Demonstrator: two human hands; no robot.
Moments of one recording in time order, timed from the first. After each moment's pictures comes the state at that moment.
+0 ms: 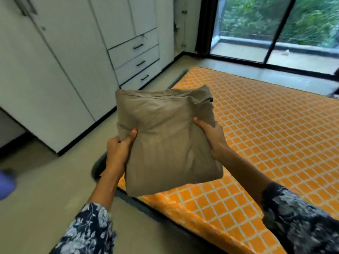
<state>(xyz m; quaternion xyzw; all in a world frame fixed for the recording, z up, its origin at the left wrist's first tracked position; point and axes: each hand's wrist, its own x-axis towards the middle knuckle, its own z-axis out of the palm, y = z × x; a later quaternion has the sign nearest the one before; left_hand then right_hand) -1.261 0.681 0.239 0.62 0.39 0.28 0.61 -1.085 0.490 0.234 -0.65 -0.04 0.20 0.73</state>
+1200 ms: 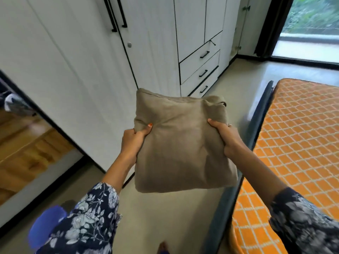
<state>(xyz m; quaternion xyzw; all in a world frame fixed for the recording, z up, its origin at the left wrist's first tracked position) -1.250 1.372 0.264 0.67 0.44 0.21 0.55 -1.074 1.180 0.237 -0.65 0.06 0.30 0.69</state>
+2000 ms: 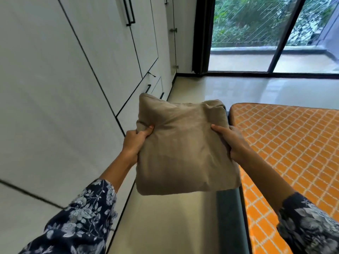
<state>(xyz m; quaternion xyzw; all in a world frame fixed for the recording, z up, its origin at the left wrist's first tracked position) -0.701 1.540 0.285 0.74 0.31 0.06 0.59 -0.612 1.276 0.252 -0.68 0.14 0.16 0.70</state>
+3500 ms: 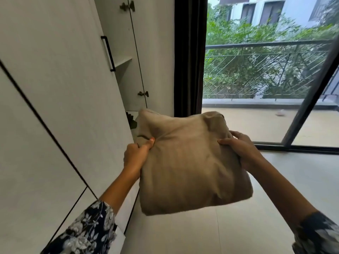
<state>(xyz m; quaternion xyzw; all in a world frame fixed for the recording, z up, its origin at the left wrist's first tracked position) 0.545 1.609 0.307 0.78 0.25 0.12 0.56 0.606 1.325 0.316 -0.74 0.06 0.05 0.67</state>
